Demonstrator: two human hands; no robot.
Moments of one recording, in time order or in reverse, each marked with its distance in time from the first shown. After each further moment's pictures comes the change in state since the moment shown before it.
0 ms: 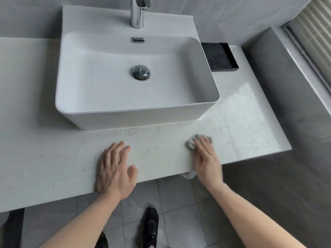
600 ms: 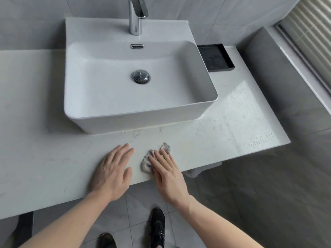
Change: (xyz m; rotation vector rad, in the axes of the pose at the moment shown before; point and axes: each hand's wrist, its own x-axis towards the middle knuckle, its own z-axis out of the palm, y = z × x) left_hand 0.004 -0.043 -0.019 0.041 -0.135 0.237; right_hand -0.047 -0.116 0.073 0.014 -0.161 -0.249
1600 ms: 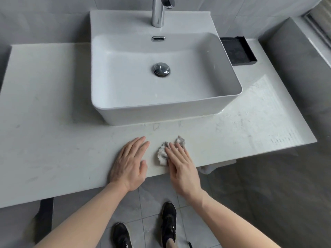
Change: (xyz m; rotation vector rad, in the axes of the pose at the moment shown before) left_hand -0.008 -0.015 0.000 -0.095 0.055 0.031; right_hand 0.007 -0.020 0.012 0.045 0.058 0.030
